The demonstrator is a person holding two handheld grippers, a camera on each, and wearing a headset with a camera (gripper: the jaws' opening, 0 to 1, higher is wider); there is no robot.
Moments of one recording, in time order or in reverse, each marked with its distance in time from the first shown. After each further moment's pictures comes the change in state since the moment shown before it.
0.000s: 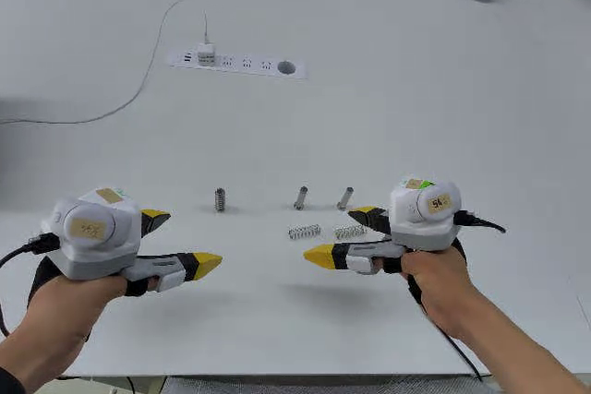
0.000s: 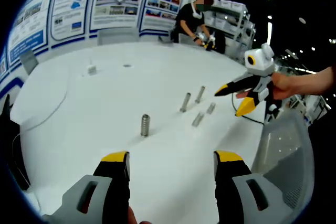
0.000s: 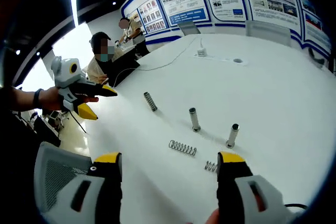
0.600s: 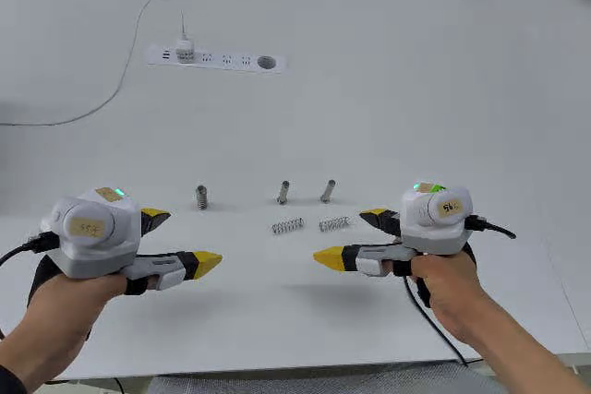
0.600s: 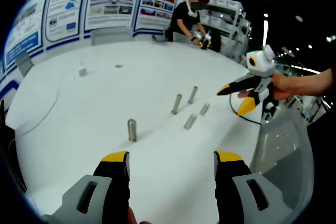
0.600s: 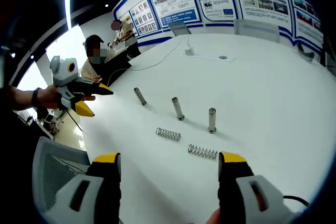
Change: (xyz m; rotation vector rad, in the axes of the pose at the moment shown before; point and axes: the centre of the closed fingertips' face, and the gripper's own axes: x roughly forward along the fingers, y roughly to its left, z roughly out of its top) left arm 0.015 -0.018 0.004 0.019 0.009 -0.032; right arm -0.028 -0.020 -0.017 0.026 -0.010 -0.059
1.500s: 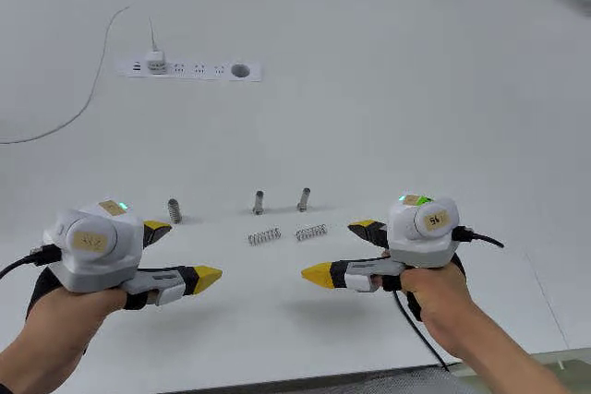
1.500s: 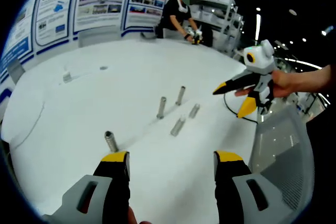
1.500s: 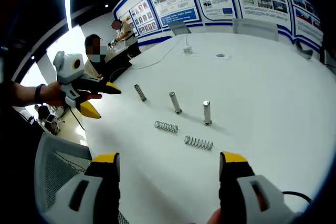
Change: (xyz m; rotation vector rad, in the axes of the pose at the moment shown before) left arm 0.032 -0.028 0.009 0.054 0.035 -0.055; right arm -0.015 -0.004 -0.012 0.007 0.006 0.011
